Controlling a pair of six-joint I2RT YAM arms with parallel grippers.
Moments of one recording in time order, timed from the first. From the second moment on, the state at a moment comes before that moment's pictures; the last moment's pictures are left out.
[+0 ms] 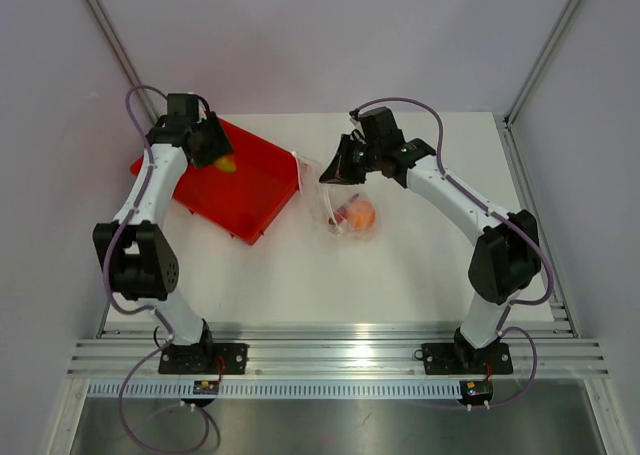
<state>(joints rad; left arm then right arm) 0.02 1.82 1.63 -0.70 0.03 -0.48 0.54 1.77 1.60 -0.50 -0.38 0.73</state>
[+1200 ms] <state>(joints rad) -0.46 1.52 1.36 -0.56 0.34 -0.53 0.54 1.83 1.67 -0.52 -0.38 0.74</state>
